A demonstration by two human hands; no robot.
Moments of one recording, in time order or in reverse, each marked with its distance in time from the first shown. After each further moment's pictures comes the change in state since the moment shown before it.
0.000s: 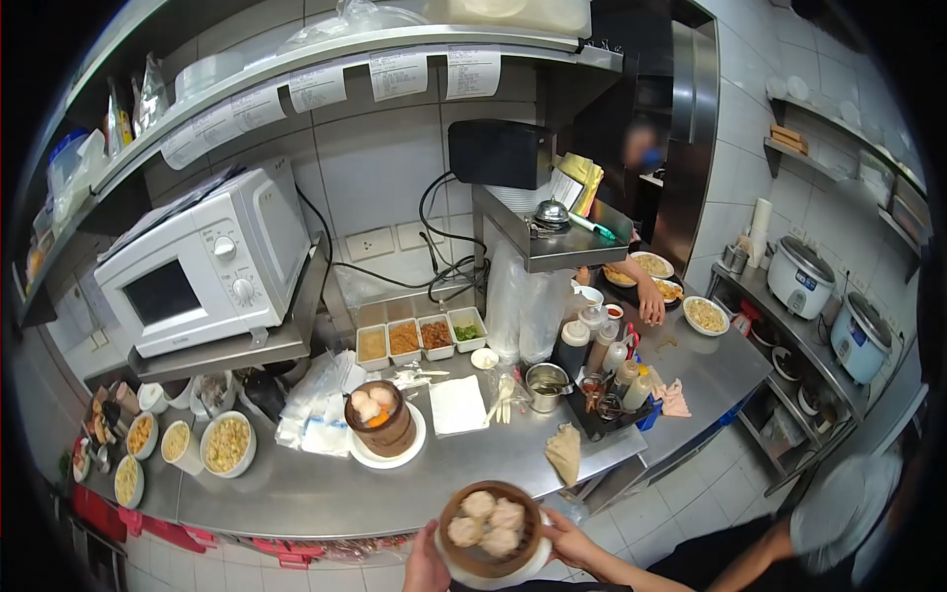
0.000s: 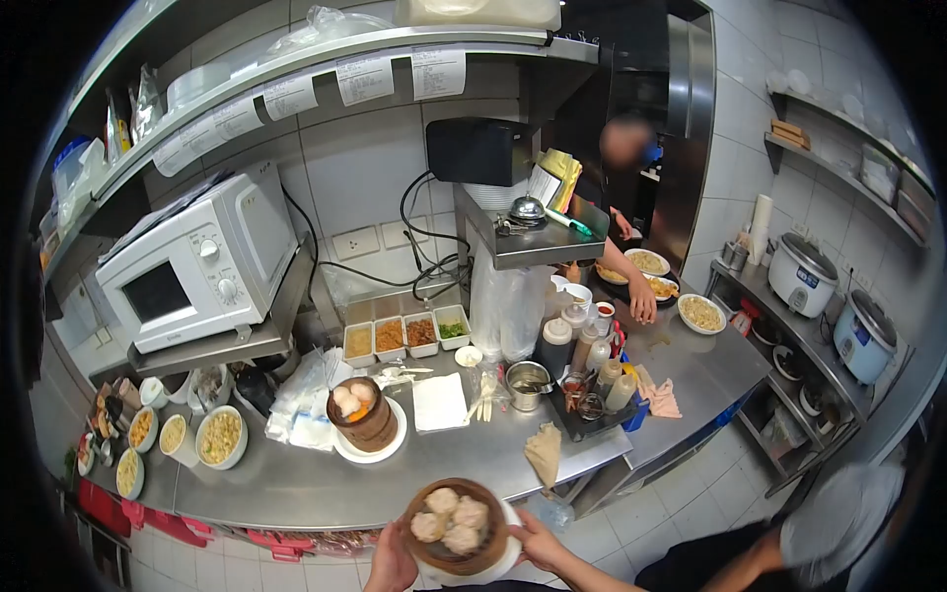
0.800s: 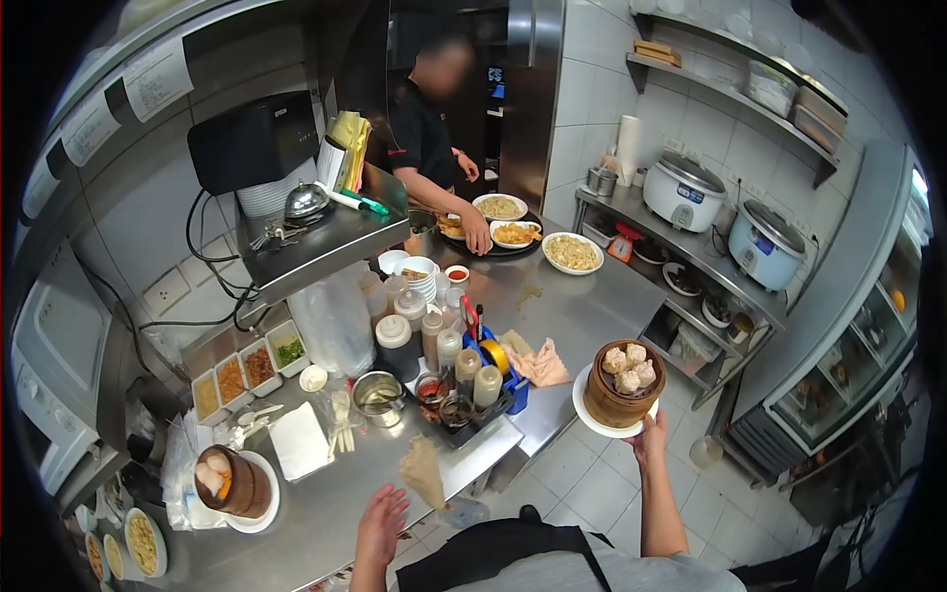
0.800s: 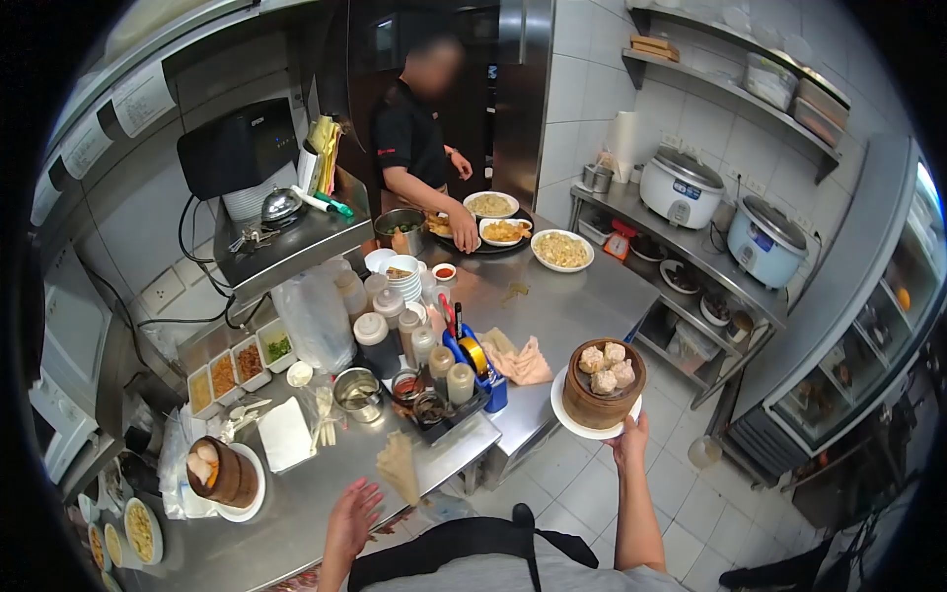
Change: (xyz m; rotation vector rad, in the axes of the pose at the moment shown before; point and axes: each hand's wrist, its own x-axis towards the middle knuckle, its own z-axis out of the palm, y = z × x) left_hand 0.125 -0.060 0.159 0.392 -0.297 -0.180; right_hand -0.100 -0.086 -0.375 0.371 1.135 -0.698
